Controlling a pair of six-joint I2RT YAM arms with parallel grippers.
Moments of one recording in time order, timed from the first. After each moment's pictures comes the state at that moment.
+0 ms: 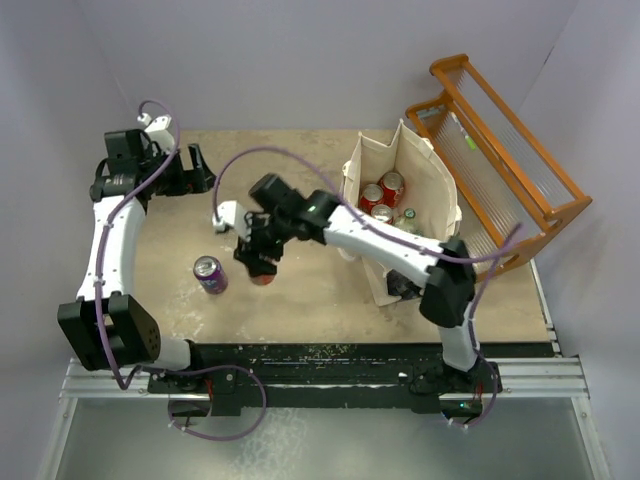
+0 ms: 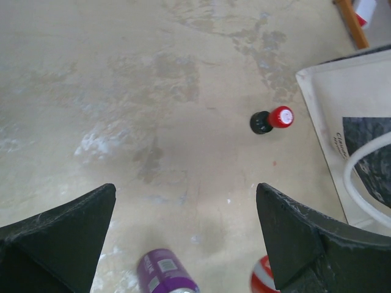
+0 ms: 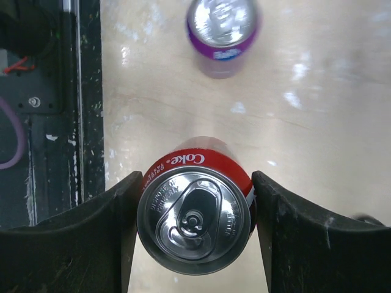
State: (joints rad) left arm 0.20 1.40 1.36 -0.64 0.49 -0.07; right arm 1.03 2.03 1.88 -0.71 -0.38 -0.40
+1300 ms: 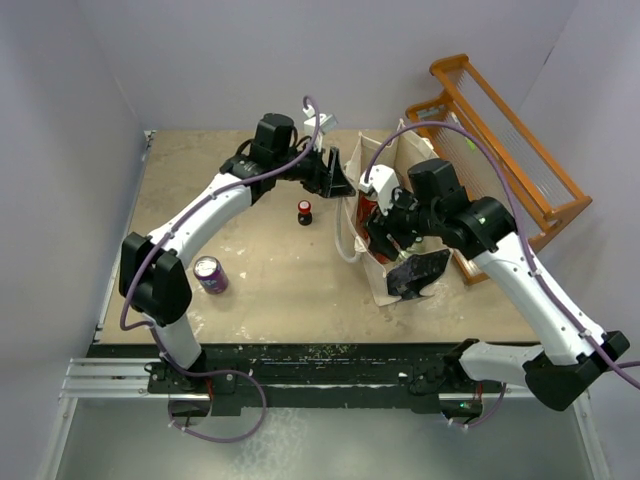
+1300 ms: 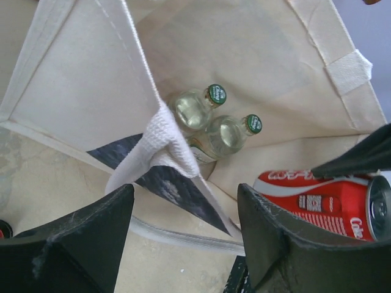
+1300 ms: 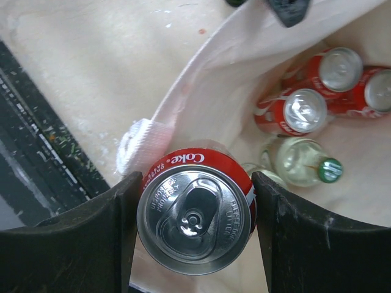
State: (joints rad) left arm -0.52 1.75 1.61 -0.32 0.69 -0.30; right arm 0.60 1.21 1.45 -1.00 -0.18 -0.33
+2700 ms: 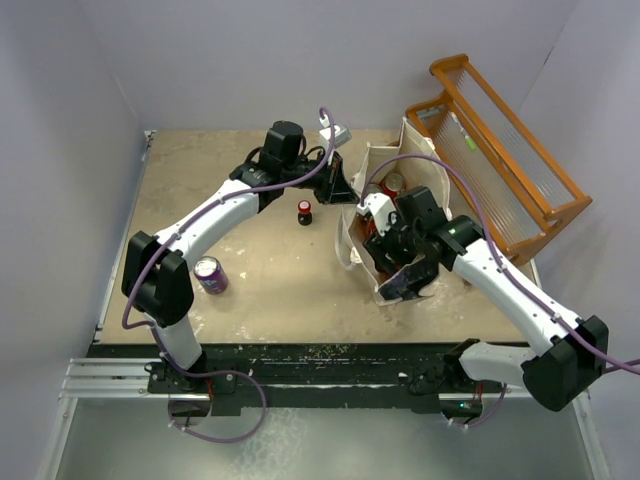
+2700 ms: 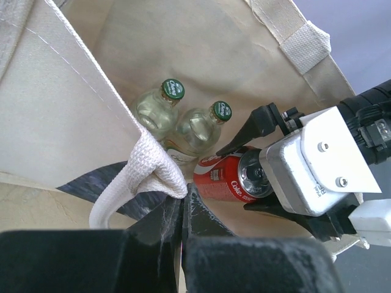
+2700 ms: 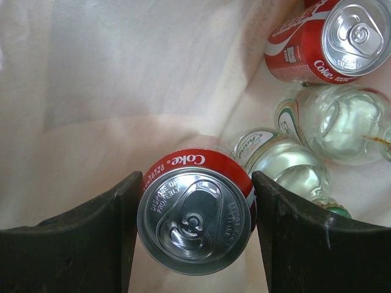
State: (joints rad) left arm -0.57 1.76 1.56 -0.21 0.81 -0.20; right arm 0.55 1.21 1.09 -0.83 -0.12 -0.30
